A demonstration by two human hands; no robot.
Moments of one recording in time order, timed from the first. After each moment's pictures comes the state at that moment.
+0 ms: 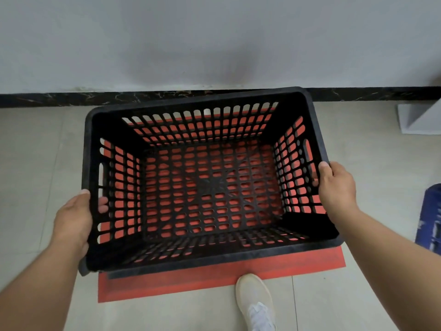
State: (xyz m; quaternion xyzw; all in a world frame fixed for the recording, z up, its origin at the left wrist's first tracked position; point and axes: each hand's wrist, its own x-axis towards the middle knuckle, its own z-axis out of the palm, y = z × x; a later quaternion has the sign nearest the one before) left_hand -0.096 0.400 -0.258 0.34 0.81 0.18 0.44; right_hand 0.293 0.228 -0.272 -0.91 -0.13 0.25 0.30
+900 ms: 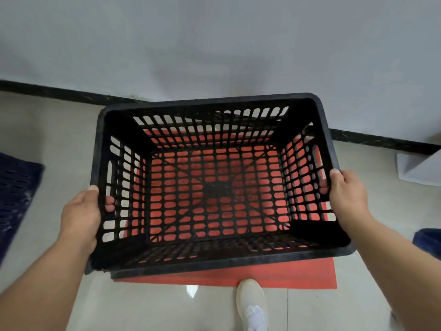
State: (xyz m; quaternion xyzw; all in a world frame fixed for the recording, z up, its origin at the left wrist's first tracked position) left_hand -0.152 0.381 -0.181 0.30 0.80 0.28 0.44; right_hand 0.257 0.261 -0.171 -0.90 -0.19 0.24 0.30
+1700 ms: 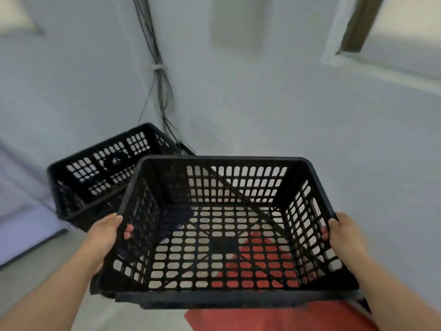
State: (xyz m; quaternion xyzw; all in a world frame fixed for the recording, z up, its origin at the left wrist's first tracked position) left_hand -0.354 0.301 0.197 0.14 0.81 0.46 0.34; right_hand 0.076 0.456 0.164 -0.73 -0.54 0.34 0.23
